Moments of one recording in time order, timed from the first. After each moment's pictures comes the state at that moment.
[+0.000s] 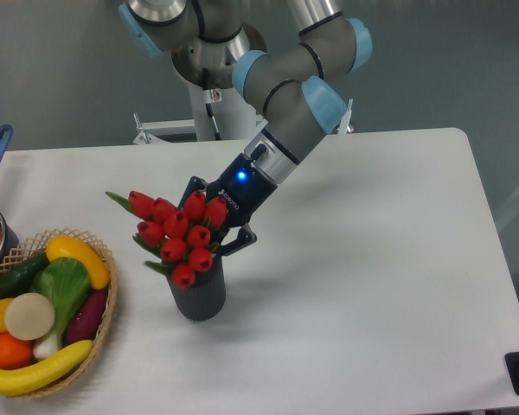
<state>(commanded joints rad) 2.58 -1.78 -2.01 -0.70 0.51 1.28</state>
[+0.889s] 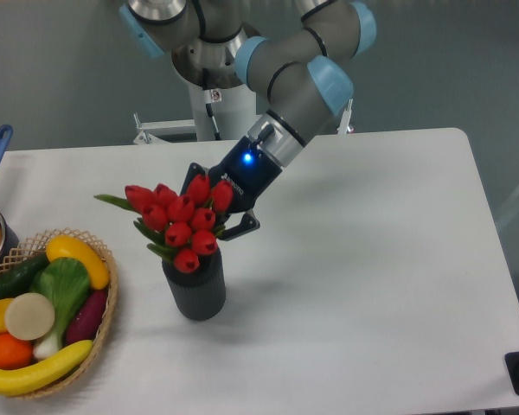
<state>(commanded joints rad) 2.61 -1.68 -1.99 -0.70 0.40 1.10</state>
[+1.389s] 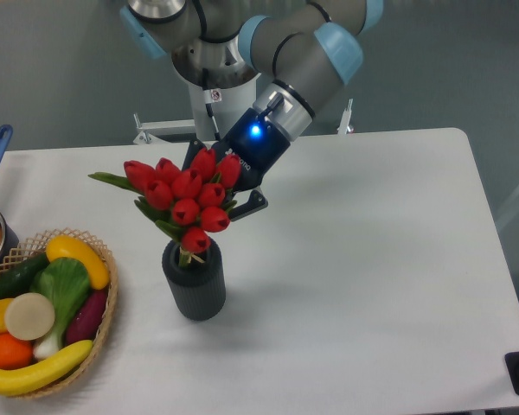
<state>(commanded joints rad) 2.65 -1.65 -1.93 -0.71 0.40 0.98</state>
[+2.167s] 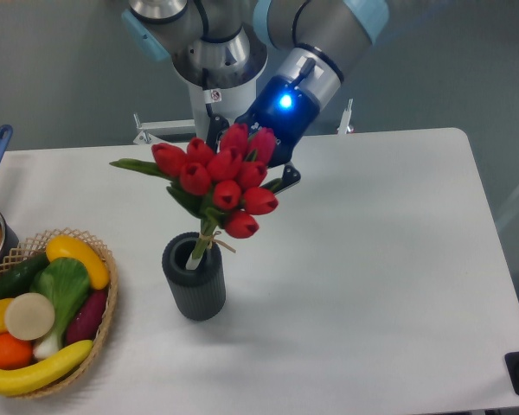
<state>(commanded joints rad) 2.70 -1.61 -1.86 -0.71 0.40 0.77</state>
